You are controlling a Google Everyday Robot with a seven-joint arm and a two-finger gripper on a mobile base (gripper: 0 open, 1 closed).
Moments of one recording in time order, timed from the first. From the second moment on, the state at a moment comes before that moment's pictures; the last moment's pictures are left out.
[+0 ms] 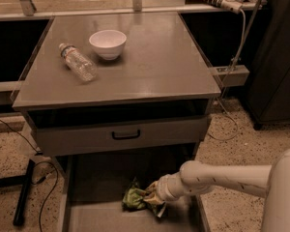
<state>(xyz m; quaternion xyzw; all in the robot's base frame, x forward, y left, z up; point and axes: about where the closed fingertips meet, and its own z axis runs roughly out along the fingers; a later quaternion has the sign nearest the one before) 0.481 -0.022 0.373 -0.62 0.70 0.23 0.26</state>
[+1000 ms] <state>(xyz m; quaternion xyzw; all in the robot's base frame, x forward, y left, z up) 0.475 -0.099 0.513 -0.63 0.69 0.18 0.29</state>
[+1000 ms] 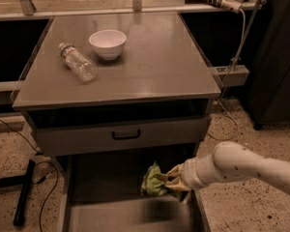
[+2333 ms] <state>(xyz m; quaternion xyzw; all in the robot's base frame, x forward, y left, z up) 0.483 -0.141 0.677 -0.67 0.67 0.07 0.31</state>
